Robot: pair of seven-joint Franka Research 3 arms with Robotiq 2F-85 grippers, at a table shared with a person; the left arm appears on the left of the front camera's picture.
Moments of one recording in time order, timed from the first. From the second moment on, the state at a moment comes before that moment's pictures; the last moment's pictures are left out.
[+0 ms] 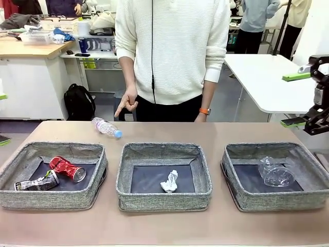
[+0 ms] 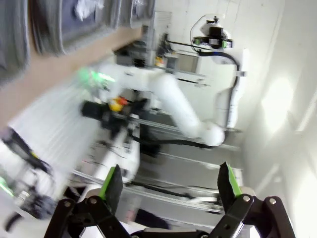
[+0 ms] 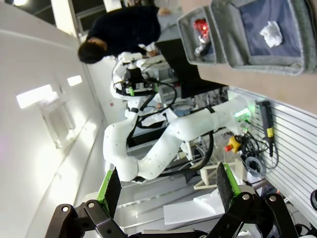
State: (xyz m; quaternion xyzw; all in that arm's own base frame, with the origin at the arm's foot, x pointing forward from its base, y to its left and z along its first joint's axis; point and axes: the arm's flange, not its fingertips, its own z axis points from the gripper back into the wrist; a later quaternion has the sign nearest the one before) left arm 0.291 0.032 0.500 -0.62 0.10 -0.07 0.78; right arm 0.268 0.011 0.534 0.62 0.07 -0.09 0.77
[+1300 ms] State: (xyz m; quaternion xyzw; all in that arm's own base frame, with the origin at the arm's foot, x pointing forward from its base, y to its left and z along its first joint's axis) left arm 0.429 -0.126 0.498 -0.18 -0.30 -0.52 0.78; right arm 0.268 0.011 0.534 0.62 0.07 -0.09 0.77
